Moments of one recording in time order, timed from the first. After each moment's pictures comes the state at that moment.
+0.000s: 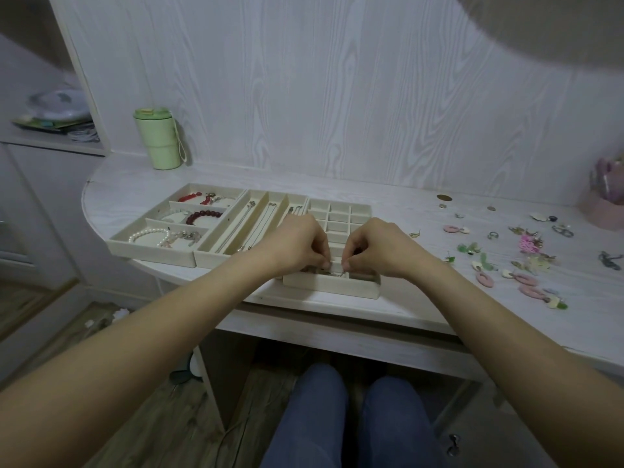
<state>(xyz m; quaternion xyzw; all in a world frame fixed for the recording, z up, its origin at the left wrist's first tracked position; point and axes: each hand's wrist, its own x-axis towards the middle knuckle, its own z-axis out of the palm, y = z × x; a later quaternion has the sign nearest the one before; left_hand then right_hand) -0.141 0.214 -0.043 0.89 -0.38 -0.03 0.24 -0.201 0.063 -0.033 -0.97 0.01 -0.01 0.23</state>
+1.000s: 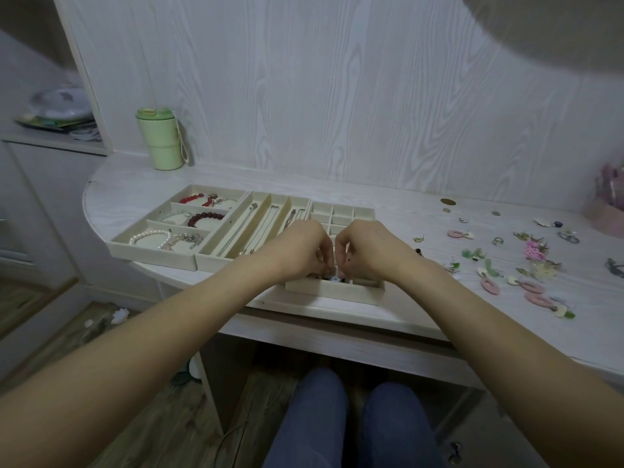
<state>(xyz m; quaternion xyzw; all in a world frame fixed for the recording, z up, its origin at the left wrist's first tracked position) -0.139 0.211 -0.044 0.90 -0.39 -0.02 0.20 -0.190 0.083 -0.028 -0.99 0.00 -0.01 0.11</state>
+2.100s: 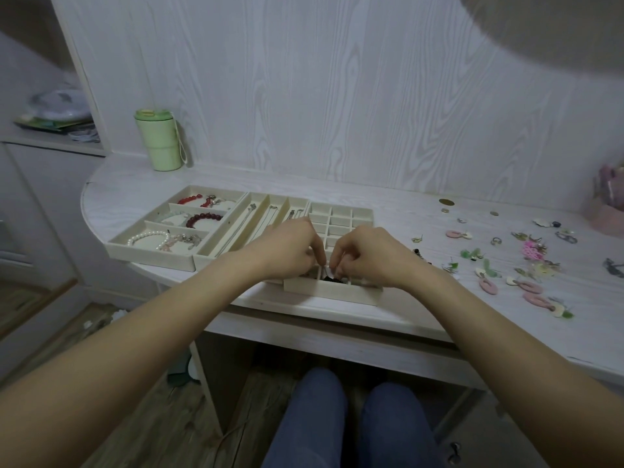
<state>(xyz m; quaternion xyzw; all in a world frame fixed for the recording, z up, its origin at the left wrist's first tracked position) -0.133 0.224 -0.044 0.91 -0.39 -0.01 0.16 -0.201 0.075 -0.030 -0.98 -0.03 0.01 0.22</state>
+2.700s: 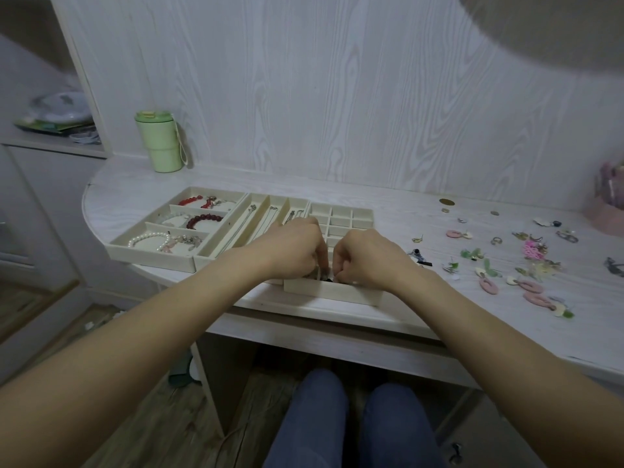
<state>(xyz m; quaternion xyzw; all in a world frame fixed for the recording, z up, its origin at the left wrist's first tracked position) -0.135 0.217 -0.039 0.91 -0.40 -0.02 0.10 -0.192 0.080 -0.039 -0.99 -0.02 -0.01 0.11</state>
